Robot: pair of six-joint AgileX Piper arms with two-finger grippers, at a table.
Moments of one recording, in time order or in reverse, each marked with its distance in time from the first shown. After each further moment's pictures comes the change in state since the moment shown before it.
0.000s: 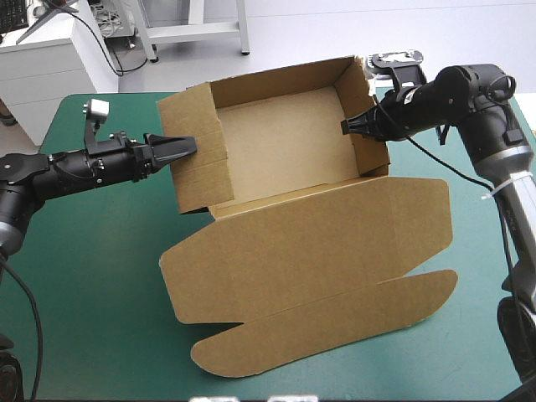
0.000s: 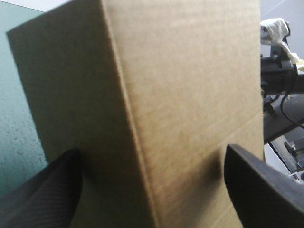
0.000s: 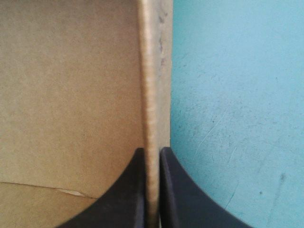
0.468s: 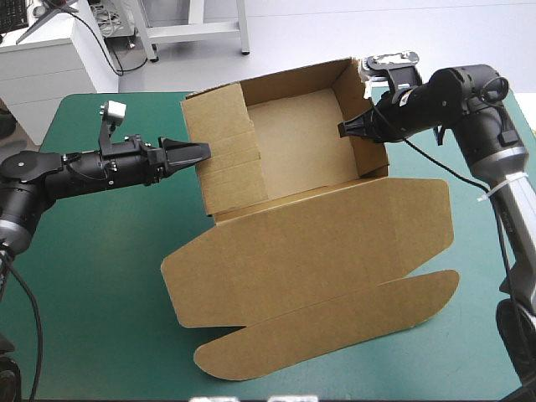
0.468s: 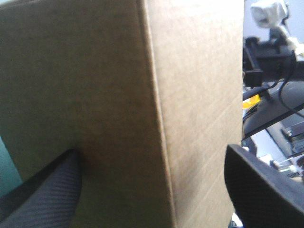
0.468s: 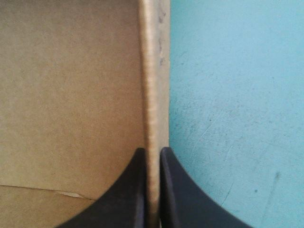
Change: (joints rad) left arm -0.076 -0.006 -0.011 0.050 -0.013 -0.066; right arm 0.039 0.000 0.000 -0.058 0.000 0.021
